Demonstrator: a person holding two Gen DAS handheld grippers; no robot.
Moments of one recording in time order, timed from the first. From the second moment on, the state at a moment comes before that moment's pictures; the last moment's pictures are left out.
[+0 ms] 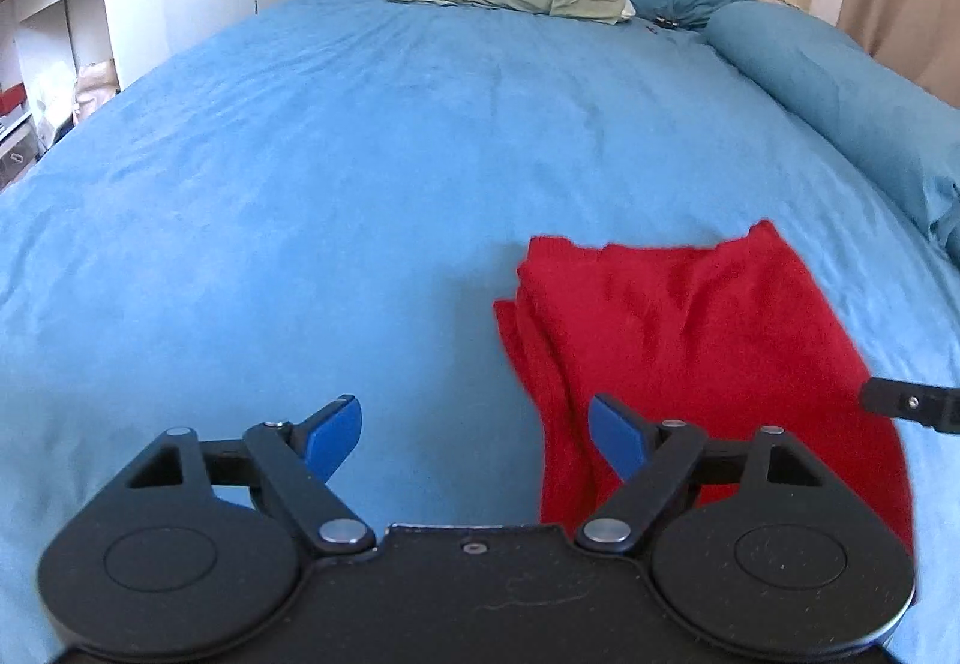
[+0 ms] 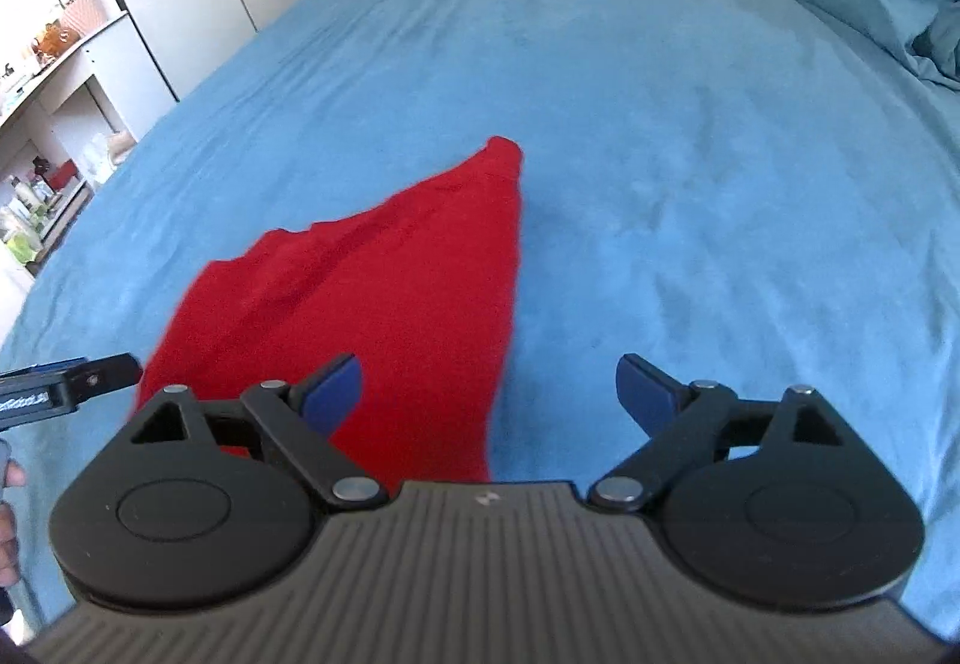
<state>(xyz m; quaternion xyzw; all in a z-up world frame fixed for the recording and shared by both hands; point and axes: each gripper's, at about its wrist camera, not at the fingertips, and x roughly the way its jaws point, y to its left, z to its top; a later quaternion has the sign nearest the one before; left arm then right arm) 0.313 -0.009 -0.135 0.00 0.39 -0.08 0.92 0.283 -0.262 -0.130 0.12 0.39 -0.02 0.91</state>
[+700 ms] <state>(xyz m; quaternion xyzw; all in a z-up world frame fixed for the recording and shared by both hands) 0.149 0.002 0.041 0.01 0.27 -0.08 0.96 0.089 -0.229 0.072 0.05 0.27 -0.04 0.96</state>
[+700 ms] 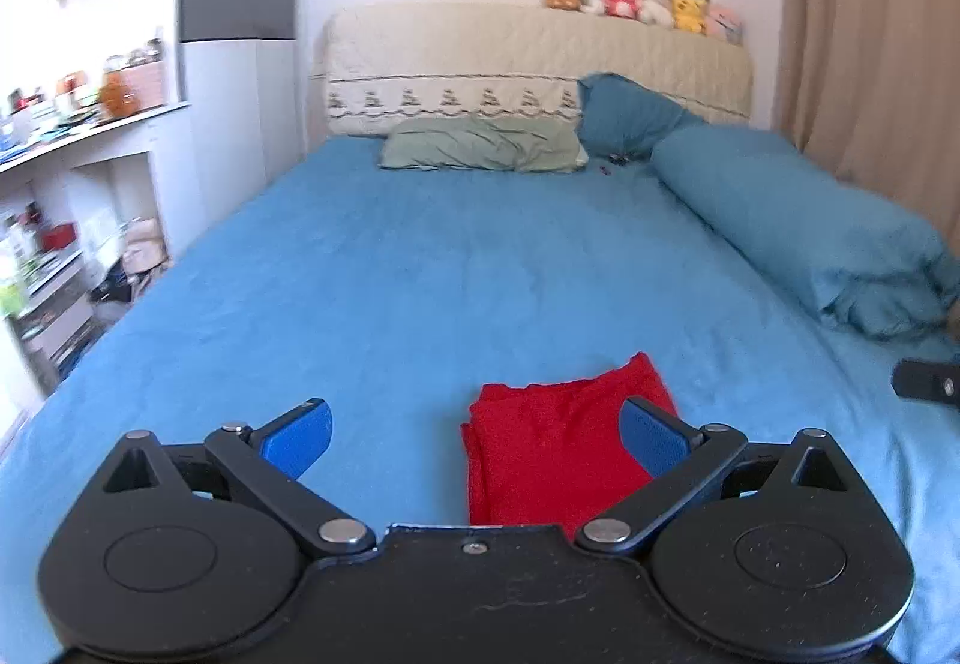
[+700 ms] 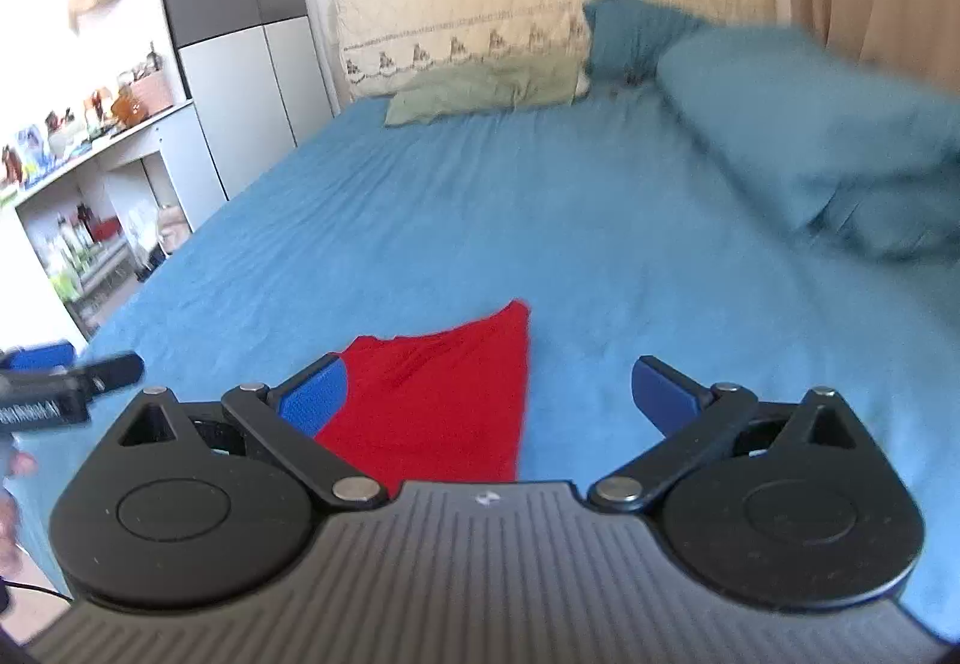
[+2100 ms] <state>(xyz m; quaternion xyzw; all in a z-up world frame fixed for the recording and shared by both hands) 0.010 -0.002 0.017 0.07 0.33 -0.05 0.94 -0.036 -0.164 0.032 0.04 0.38 -0.08 0.92</state>
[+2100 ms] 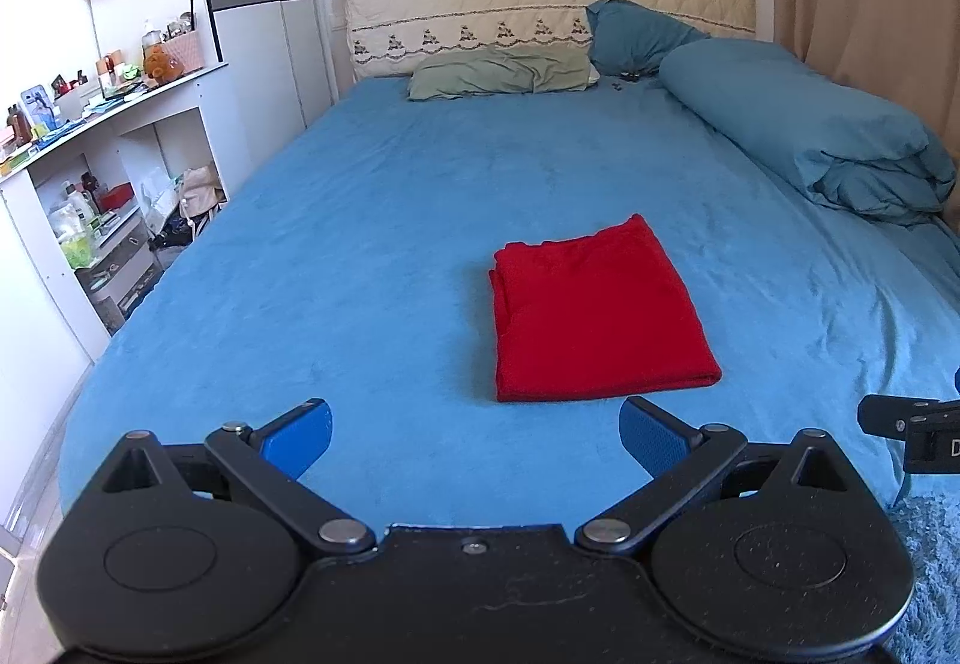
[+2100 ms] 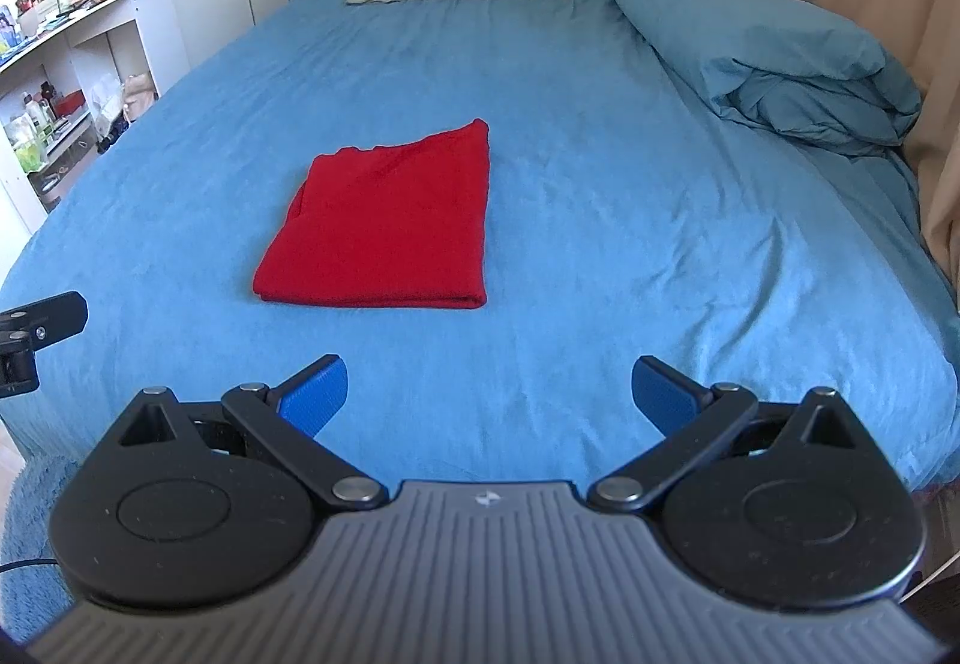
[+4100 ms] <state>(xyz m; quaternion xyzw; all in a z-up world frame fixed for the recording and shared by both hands) 0.008 0.001 0.024 0.06 0.32 -0.06 0.94 -0.037 -0.165 0.025 0.04 0.39 -0.09 0.92</state>
